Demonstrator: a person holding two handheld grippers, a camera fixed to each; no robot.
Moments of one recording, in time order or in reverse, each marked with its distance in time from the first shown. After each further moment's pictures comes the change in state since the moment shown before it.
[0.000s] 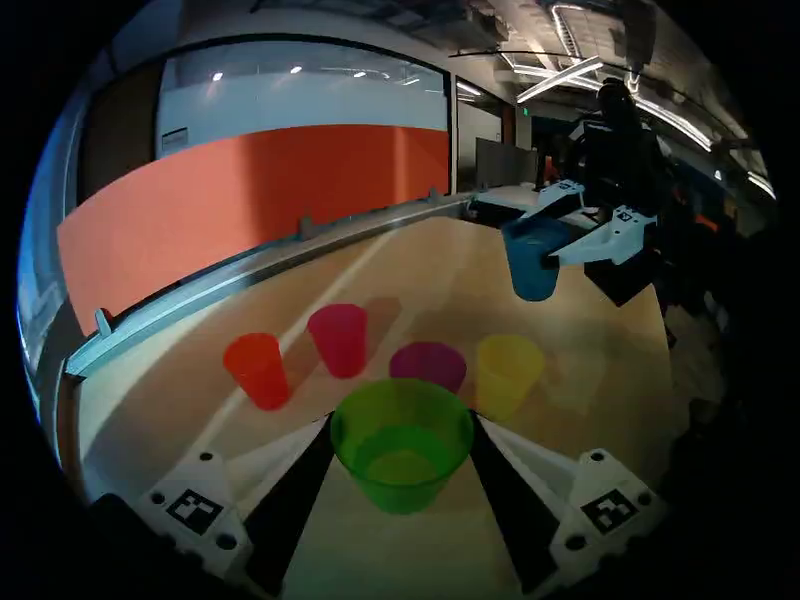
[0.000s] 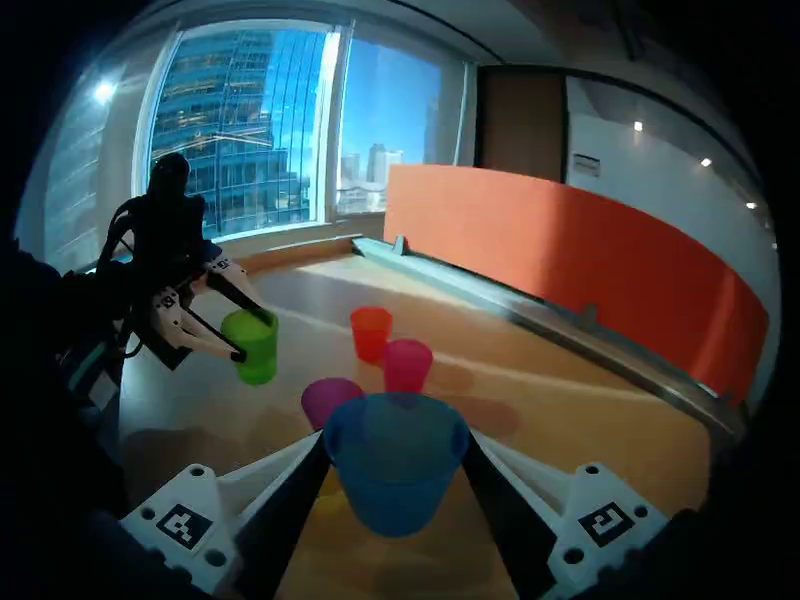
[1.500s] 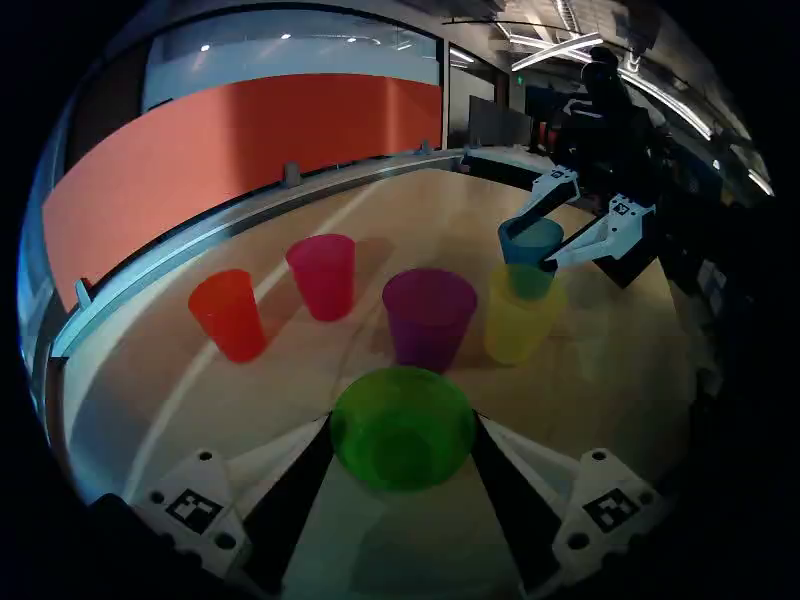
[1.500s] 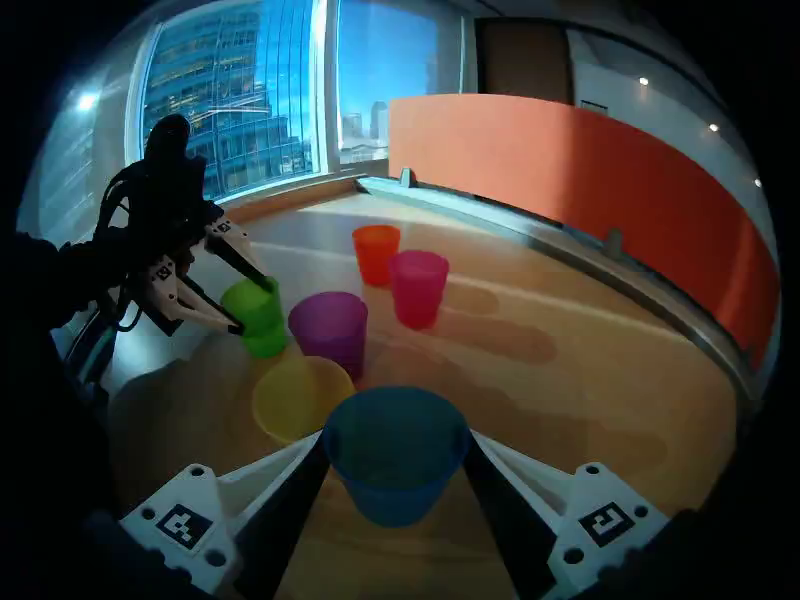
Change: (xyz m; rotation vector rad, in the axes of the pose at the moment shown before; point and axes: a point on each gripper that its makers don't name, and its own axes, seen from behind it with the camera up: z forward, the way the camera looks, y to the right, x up) left arm -0.060 0.004 0.031 -0.042 -0.123 0.001; right arm -0.084 -0.011 0.035 0.050 -0.156 0.055
